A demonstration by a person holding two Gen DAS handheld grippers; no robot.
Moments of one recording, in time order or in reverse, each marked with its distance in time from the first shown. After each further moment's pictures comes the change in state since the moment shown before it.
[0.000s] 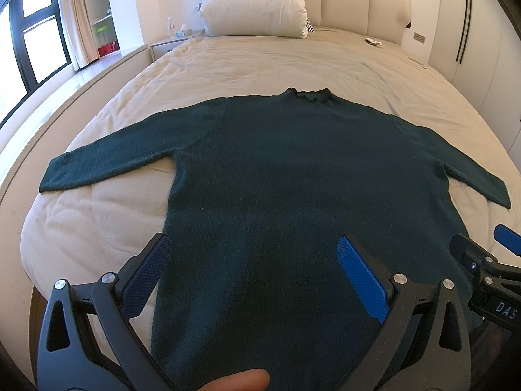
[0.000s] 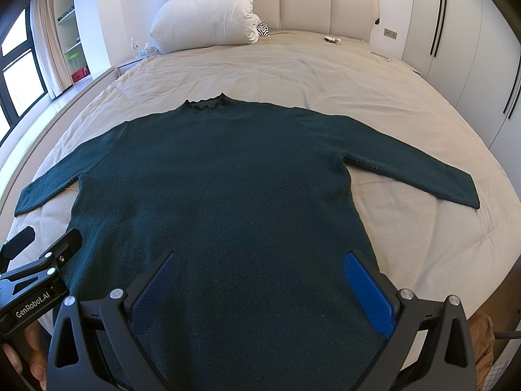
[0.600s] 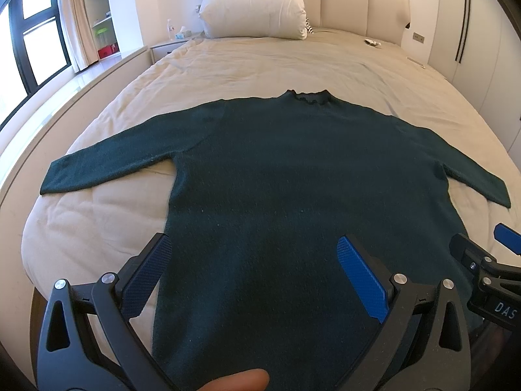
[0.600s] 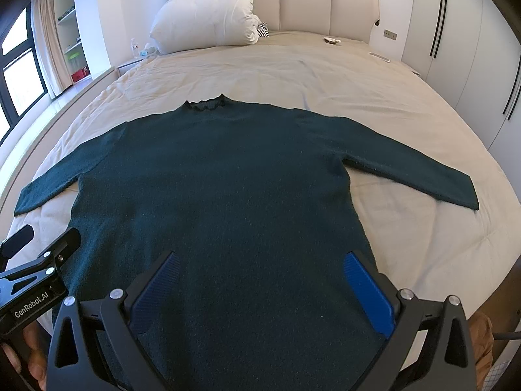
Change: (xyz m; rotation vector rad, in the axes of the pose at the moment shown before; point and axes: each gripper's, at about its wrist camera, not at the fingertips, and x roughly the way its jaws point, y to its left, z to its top) left arm -0.002 -0.001 0.003 0.001 -0.003 0.003; right arm 0.000 0.000 0.000 0.003 -0.002 -0.003
